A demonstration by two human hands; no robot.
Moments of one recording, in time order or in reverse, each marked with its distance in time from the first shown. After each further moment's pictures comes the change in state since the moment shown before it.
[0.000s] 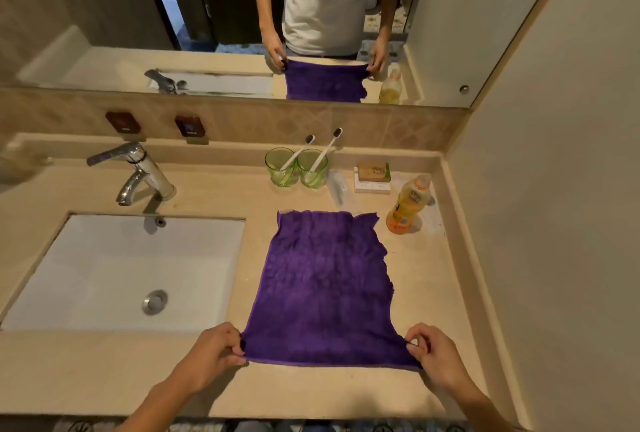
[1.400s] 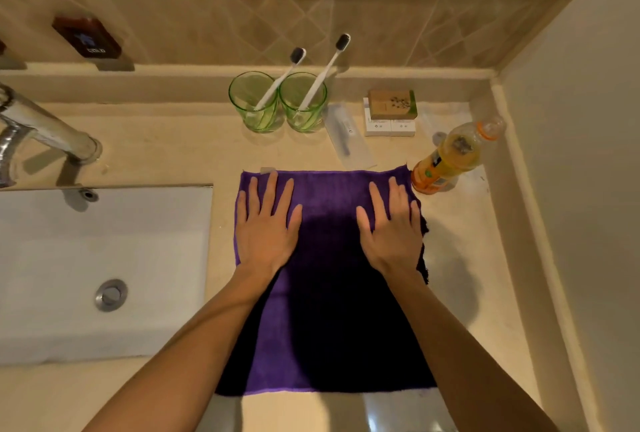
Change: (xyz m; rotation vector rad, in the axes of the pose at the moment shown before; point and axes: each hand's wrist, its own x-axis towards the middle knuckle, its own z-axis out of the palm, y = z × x) left_hand 0.236 0.058 0.040 0.594 0.294 -0.084; right_hand 0.188 -0.101 0.093 -0.616 0.416 -0.223
